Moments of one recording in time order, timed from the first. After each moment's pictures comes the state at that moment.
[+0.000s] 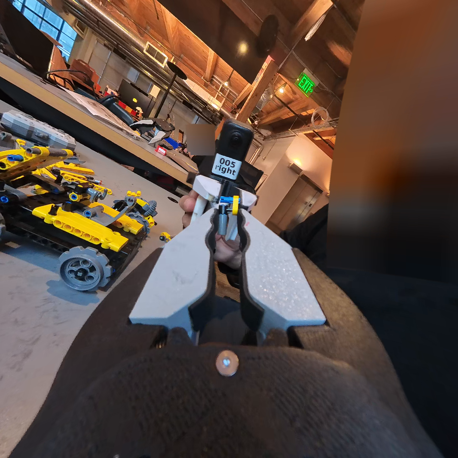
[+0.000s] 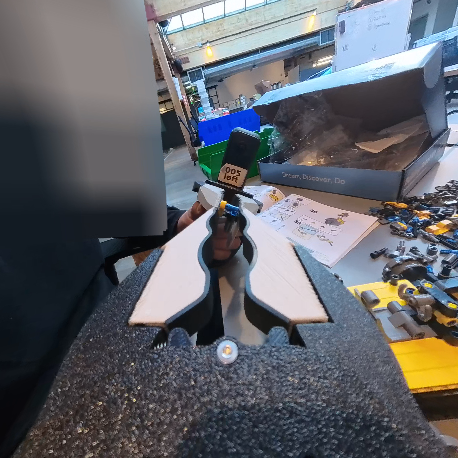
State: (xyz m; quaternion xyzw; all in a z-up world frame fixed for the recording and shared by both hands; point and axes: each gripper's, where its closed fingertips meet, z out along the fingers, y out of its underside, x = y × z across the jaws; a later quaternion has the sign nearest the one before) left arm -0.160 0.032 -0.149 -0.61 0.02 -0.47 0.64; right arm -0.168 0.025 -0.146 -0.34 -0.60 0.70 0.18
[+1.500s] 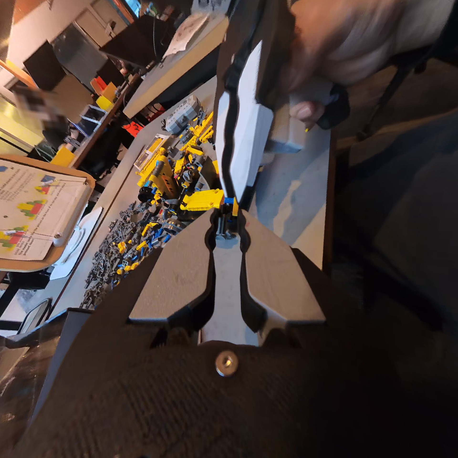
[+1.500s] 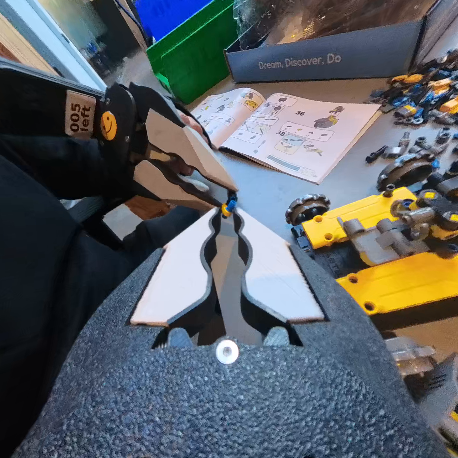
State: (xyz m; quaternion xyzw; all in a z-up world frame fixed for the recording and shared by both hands) left arm -0.174 0.045 -0.209 -0.76 0.29 0.16 0.55; right arm -0.174 0.036 -0.211 -0.46 -0.68 0.56 0.09
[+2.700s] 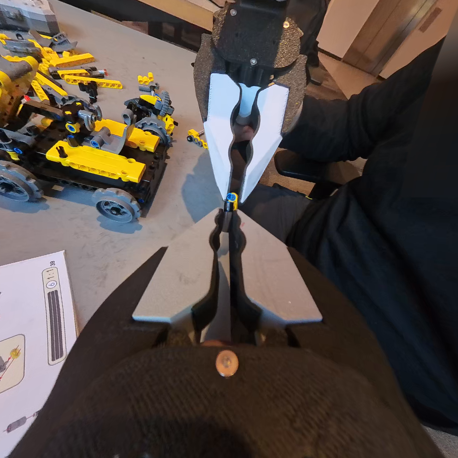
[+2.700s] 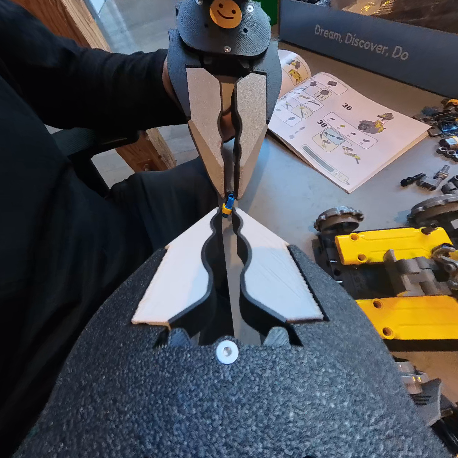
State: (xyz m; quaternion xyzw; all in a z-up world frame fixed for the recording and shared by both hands) left arm -0.150 0.015 -0.213 -0.81 0.18 -0.30 0.47; right arm -0.150 0.012 -0.215 -0.36 -0.78 0.49 0.11
